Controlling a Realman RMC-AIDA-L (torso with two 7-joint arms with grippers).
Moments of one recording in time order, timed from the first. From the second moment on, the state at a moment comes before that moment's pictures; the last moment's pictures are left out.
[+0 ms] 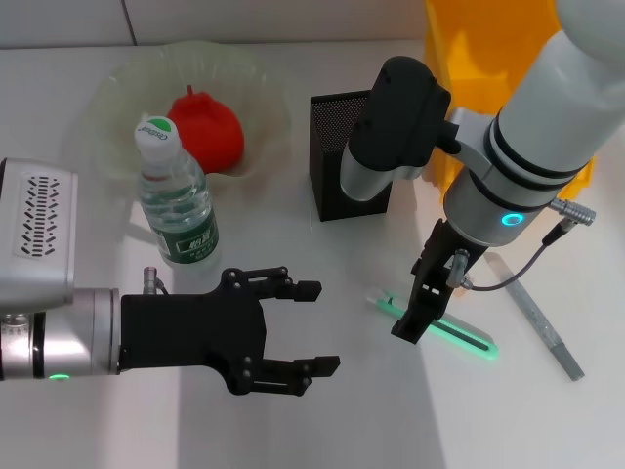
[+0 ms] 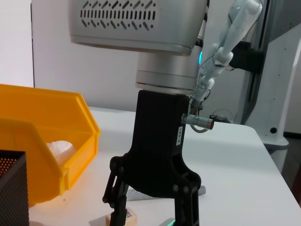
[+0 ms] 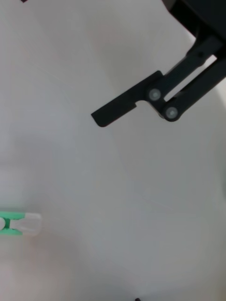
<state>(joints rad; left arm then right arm) -0.25 -2.07 1.40 0.88 1.61 1.47 -1.23 0.82 2.09 -1.75 -1.16 -2.52 -1.53 2.59</state>
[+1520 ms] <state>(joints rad) -0.26 -2.07 1.40 0.87 1.61 1.47 -1.22 0.85 2.09 -1.85 -1.09 -2.53 -1.46 2.64</state>
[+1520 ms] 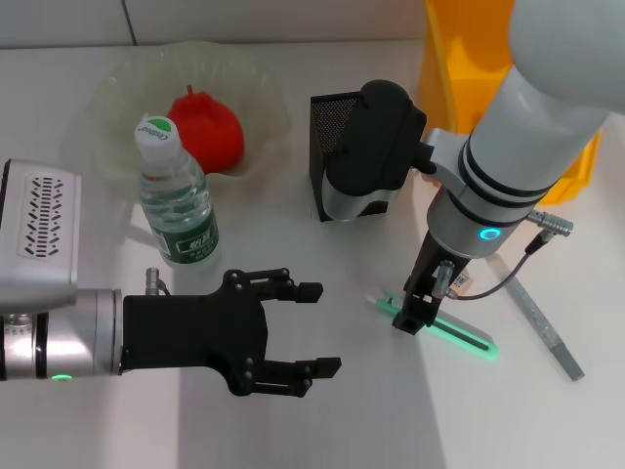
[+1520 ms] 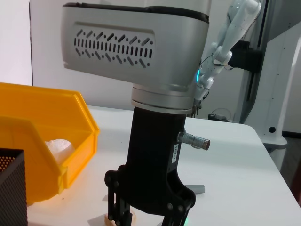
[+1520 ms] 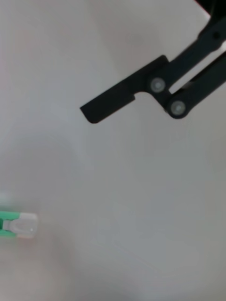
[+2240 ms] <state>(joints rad) -0.26 -2.07 1.40 0.87 1.61 1.47 -1.22 0.87 2.09 -1.86 -1.05 -2.52 -1.44 2.64</state>
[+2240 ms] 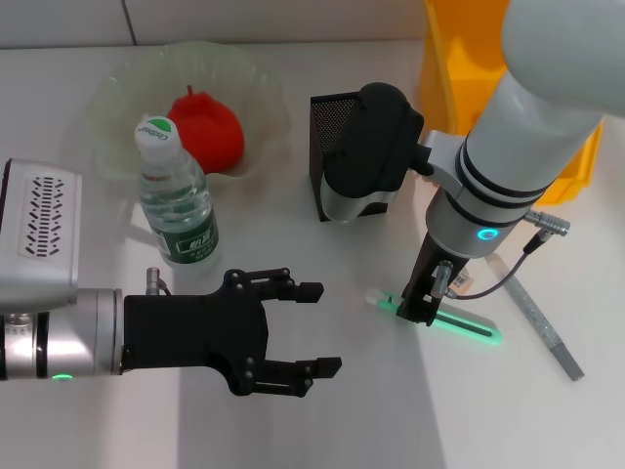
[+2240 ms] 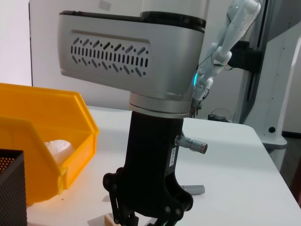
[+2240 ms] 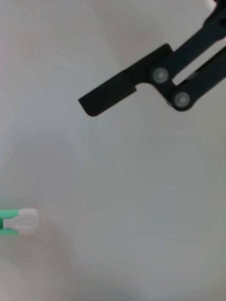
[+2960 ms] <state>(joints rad) -0.26 -2.07 1.39 0.87 1.61 1.48 -1.22 0.85 2.08 -1.72 -1.17 -2.53 -1.53 2.64</state>
